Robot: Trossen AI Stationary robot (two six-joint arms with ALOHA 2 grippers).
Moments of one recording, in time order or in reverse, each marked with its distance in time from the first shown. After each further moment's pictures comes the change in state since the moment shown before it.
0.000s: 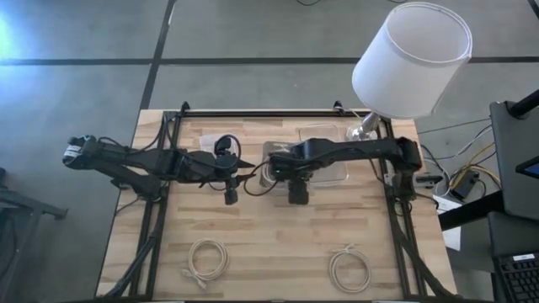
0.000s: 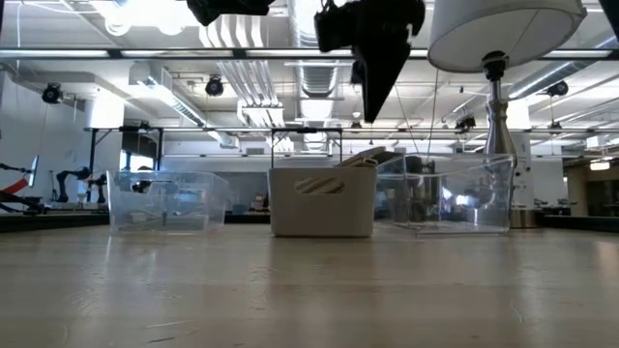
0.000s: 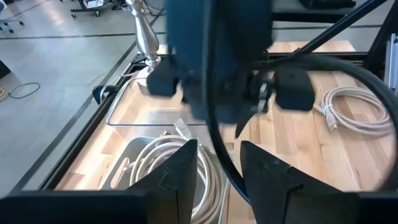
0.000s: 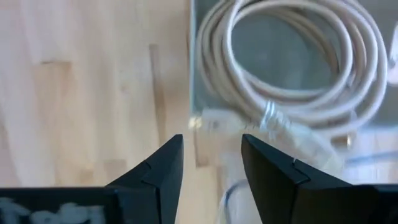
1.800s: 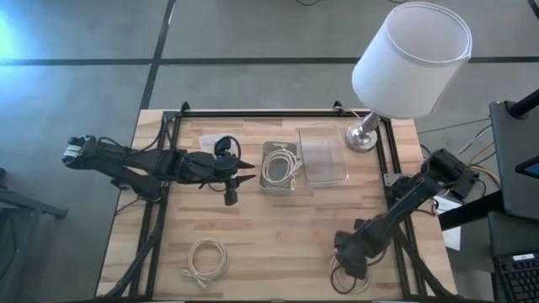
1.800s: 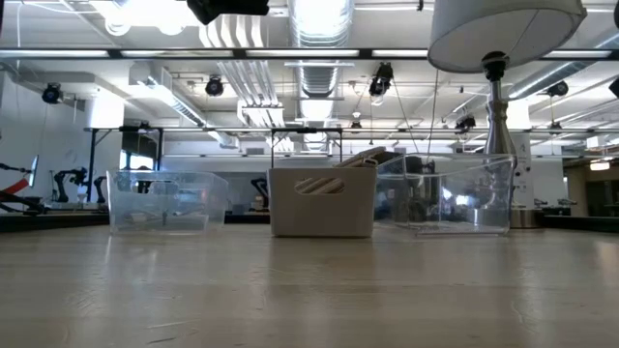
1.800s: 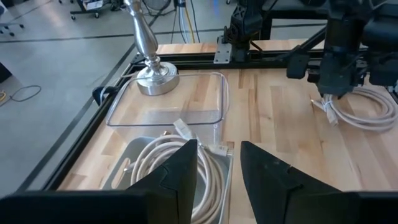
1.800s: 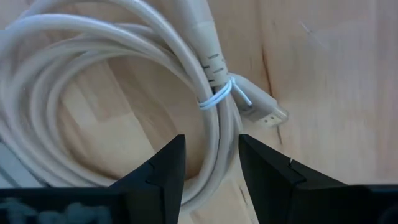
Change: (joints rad) left arm -0.008 0.001 -0.001 0.005 -0.007 0.019; right arm 0.743 -0.263 -0.823 0.478 -0.220 1.041
